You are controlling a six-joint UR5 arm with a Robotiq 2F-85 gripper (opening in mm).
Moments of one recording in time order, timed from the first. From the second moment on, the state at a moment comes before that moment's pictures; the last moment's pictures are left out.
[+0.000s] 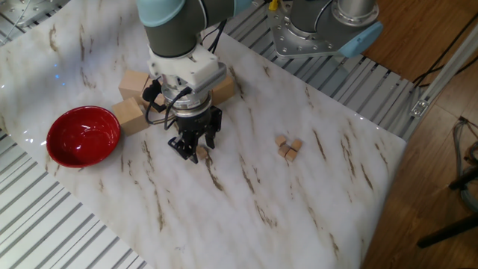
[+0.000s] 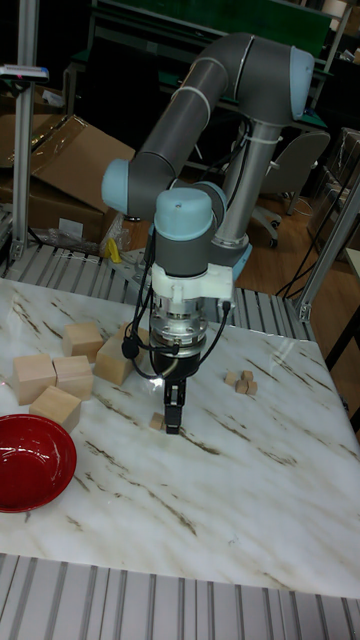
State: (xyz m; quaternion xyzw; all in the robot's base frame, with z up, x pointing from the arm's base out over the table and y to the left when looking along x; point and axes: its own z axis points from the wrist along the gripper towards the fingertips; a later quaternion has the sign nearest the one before) arm 0.528 0.044 0.017 -0.68 0.72 0.05 0.10
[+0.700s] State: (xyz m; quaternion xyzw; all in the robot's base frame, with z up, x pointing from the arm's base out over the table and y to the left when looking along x) arm 0.523 0.039 0.016 -0.69 0.72 0.05 0.10
